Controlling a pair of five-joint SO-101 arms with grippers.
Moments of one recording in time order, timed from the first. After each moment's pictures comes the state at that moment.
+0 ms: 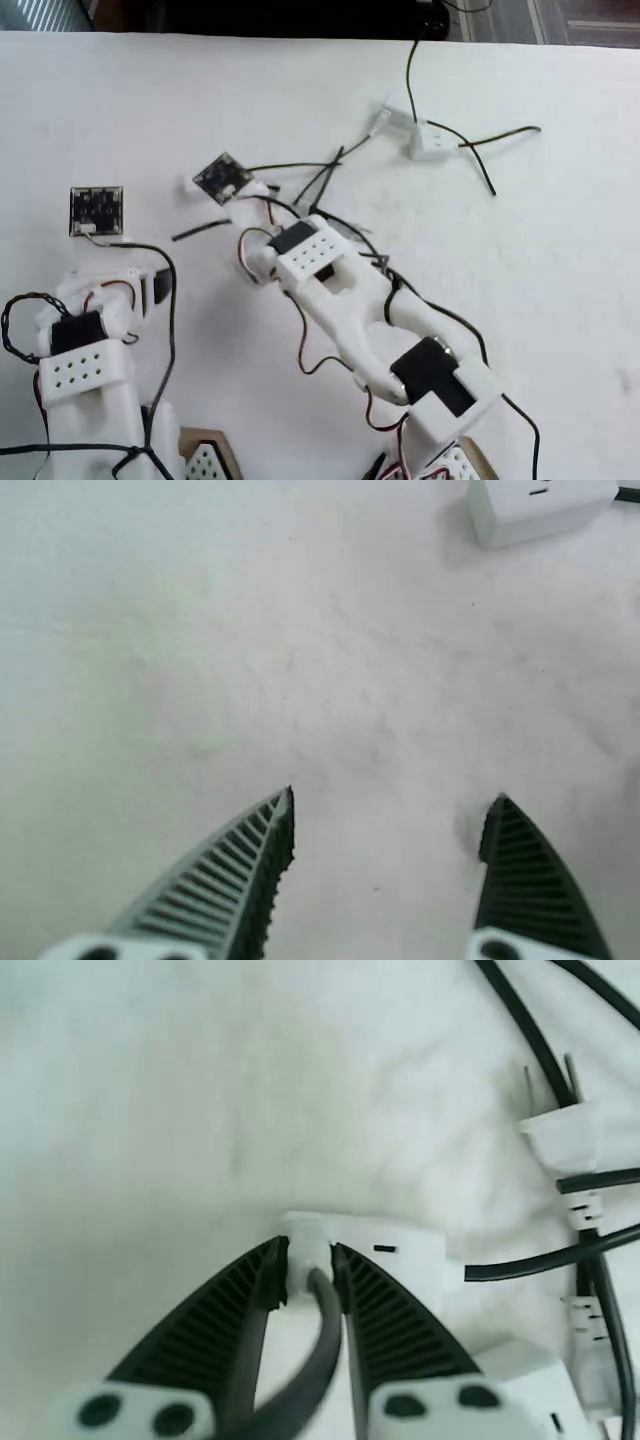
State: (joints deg) left arm -24.7 -54.5 70.9 48.2 -14.6; right arm -41.0 8.1 22.4 41.6 10.2
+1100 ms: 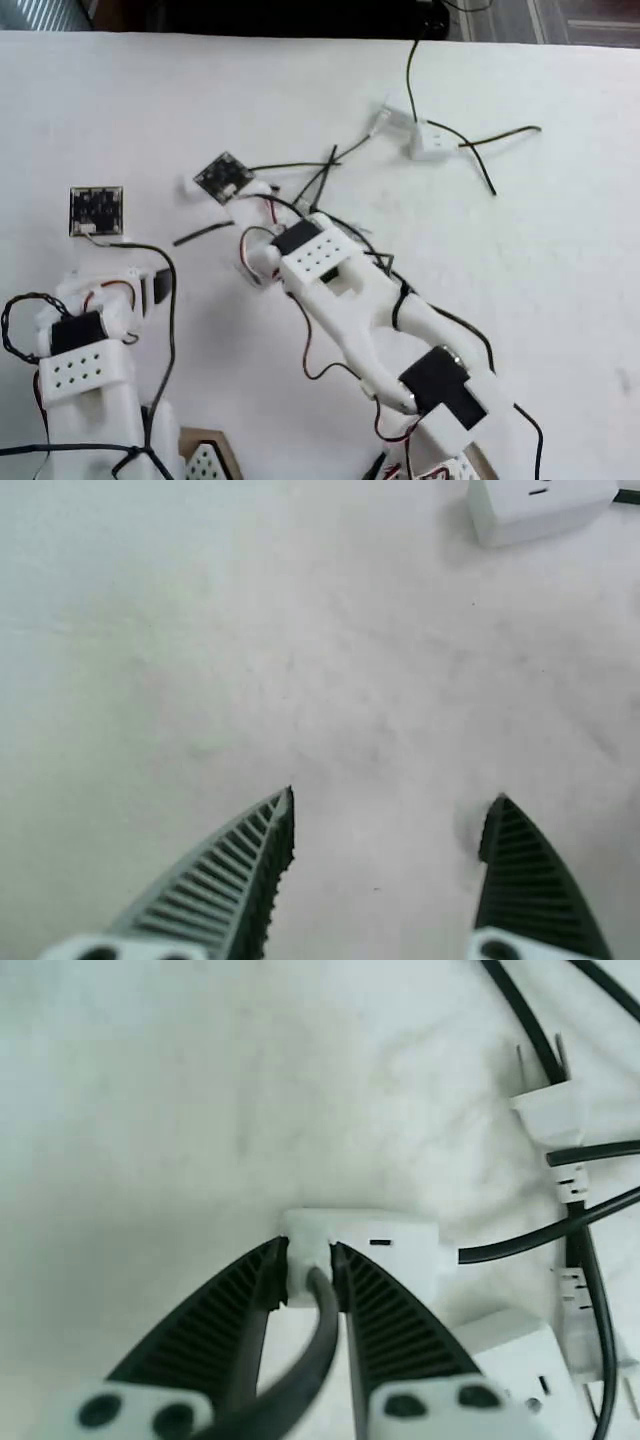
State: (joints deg) left arm -24.7 -54.6 70.9 48.2 -14.6; right arm -41.1 3.6 22.7 46.4 10.5
